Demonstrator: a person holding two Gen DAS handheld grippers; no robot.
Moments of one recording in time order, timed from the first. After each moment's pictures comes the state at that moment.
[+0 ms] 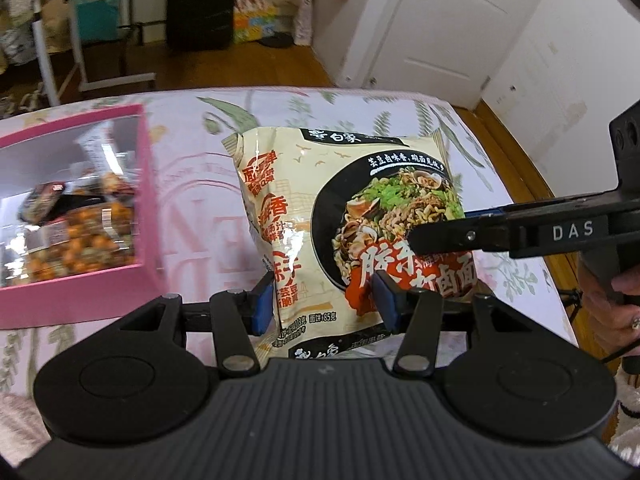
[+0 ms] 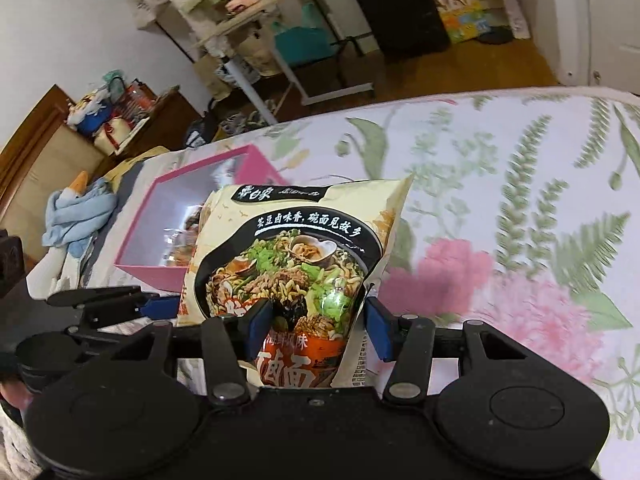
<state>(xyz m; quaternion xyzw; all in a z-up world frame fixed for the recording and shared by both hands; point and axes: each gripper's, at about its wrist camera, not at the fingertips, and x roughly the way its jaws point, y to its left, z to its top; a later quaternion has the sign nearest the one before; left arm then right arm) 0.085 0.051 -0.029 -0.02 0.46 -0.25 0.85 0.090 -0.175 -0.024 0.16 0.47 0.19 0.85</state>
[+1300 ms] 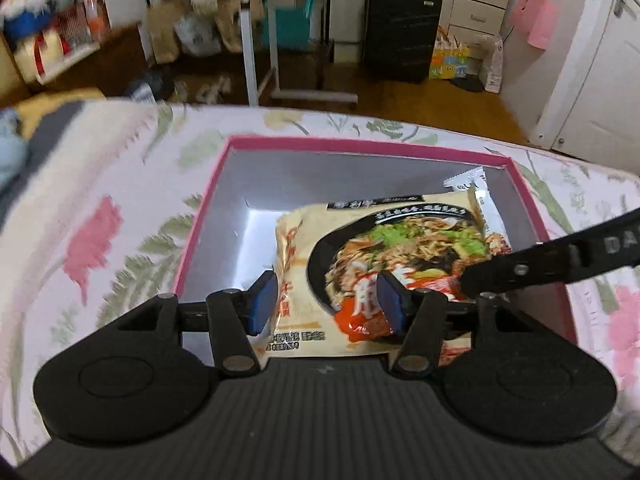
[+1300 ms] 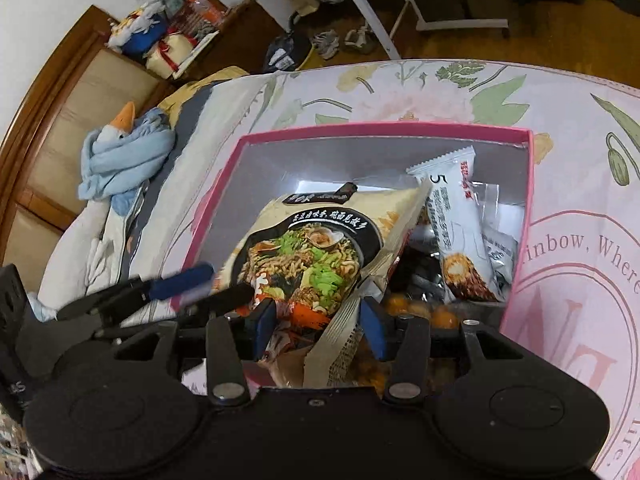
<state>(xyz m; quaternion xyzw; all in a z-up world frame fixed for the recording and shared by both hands) 0.187 0.272 -0.070 -0.01 0.43 -0.02 0.90 0.250 0.060 -0.074 0.13 0.54 0.31 0.77</state>
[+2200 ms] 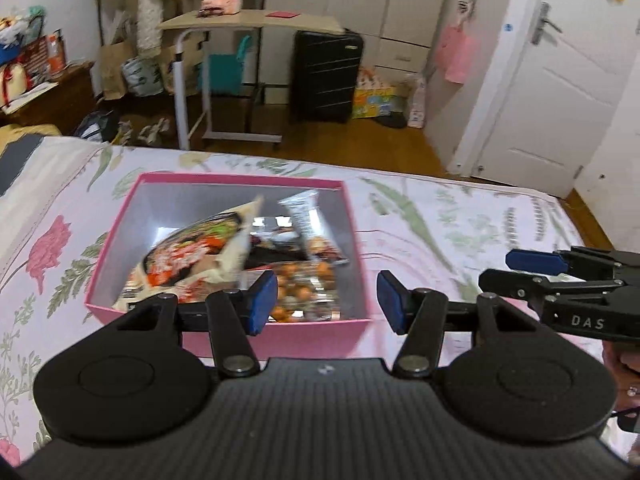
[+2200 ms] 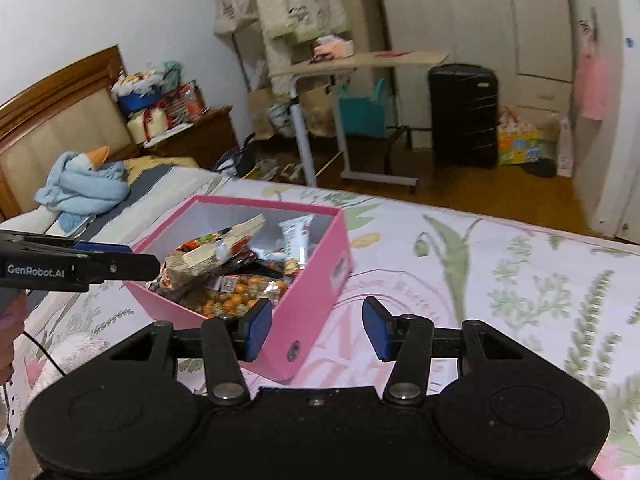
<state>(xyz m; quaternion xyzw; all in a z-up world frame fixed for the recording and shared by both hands) 0.079 0.173 0.013 -0.04 0.37 -0.11 0.92 0.090 -0.070 -0.001 0.02 0.34 0.19 0.92</state>
